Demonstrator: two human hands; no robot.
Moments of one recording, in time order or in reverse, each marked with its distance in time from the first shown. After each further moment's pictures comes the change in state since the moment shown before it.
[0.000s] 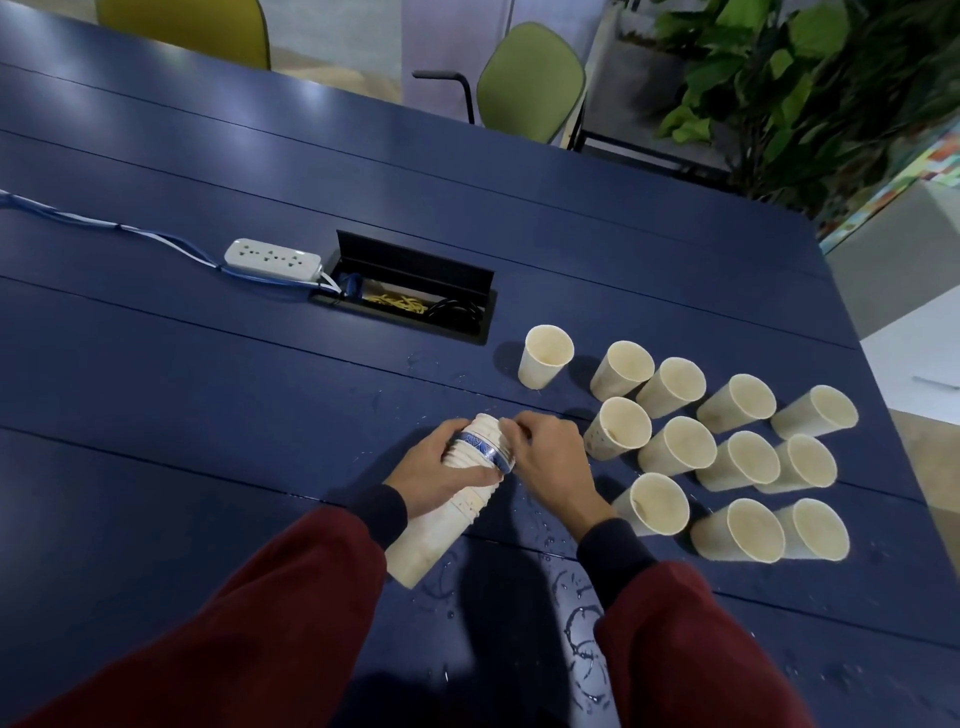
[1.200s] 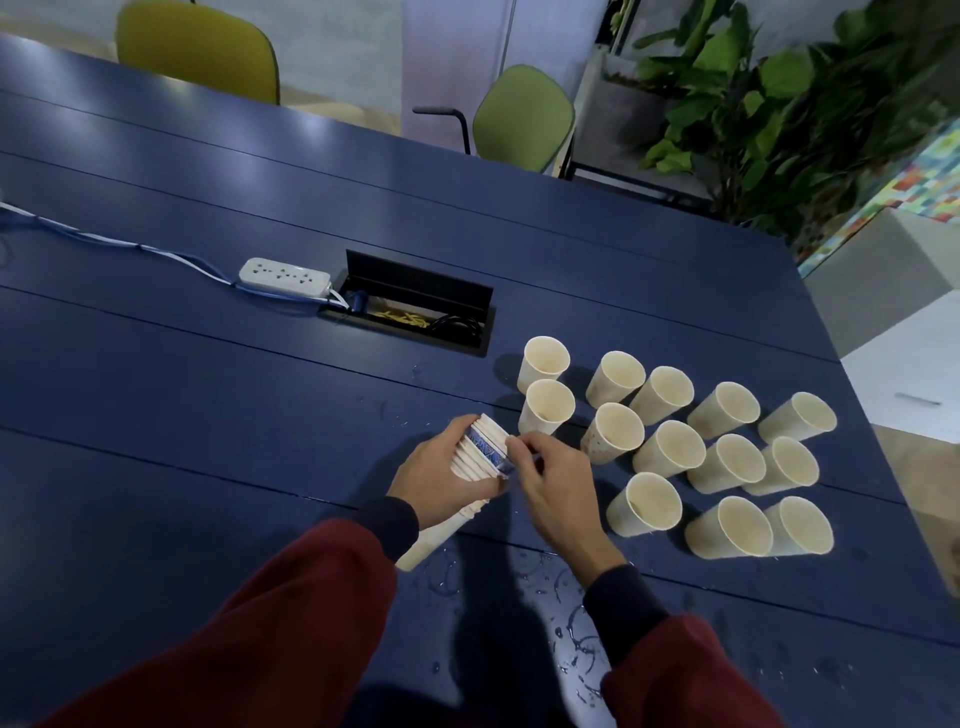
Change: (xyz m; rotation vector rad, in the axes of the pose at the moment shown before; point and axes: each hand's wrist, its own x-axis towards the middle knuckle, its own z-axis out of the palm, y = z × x) left_hand -0.027 0.010 0.003 0.232 0.140 0.208; right_hand -0.050 -0.006 -0.002 0.202 0.141 -0.075
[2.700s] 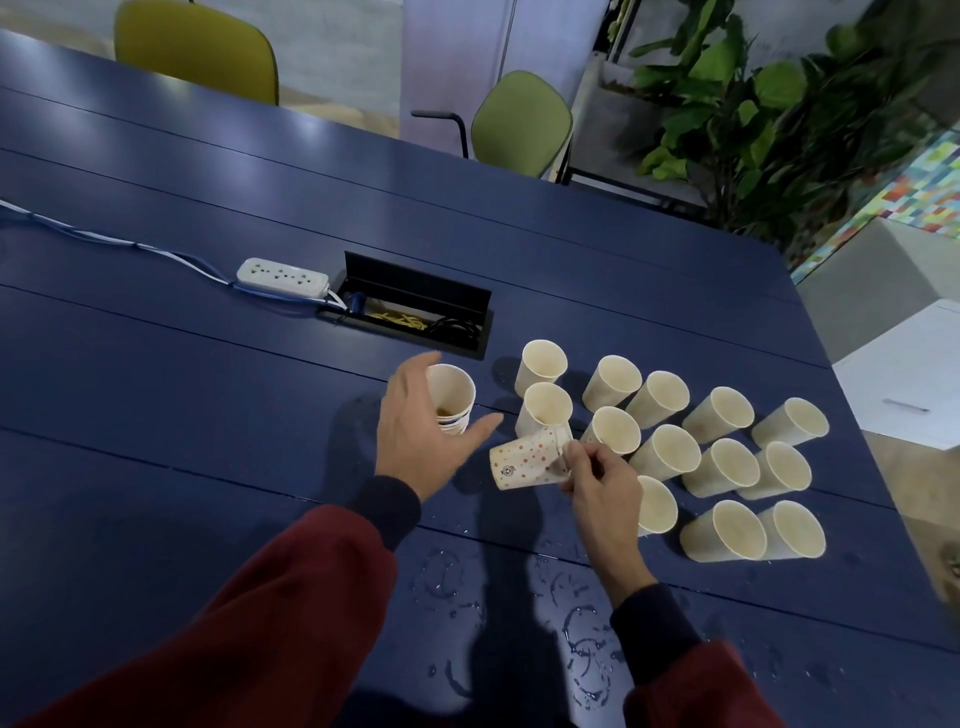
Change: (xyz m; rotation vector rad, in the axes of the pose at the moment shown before) left_hand 0.004 0.038 -0.021 0.084 0.528 0.197; right_hand -0.006 0.024 -0.024 0.282 0.271 0.327
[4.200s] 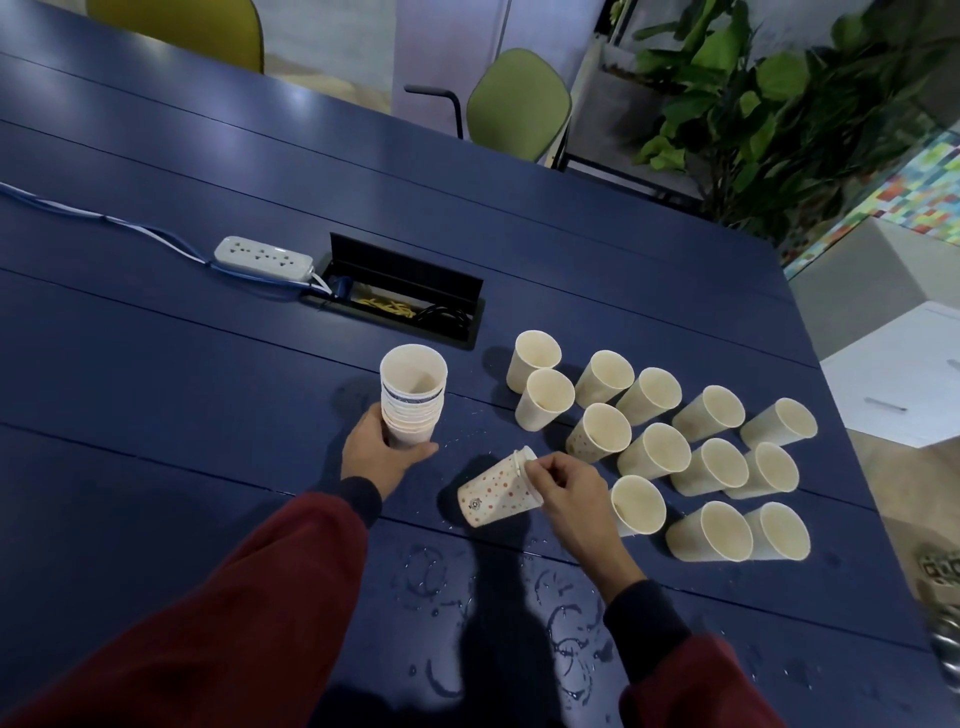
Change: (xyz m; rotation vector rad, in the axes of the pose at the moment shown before) left_hand 0.001 -0.106 0.032 -0.214 -0.131 -0.438; right_hand 0.007 0.005 0.000 -0.256 -0.340 -0.024
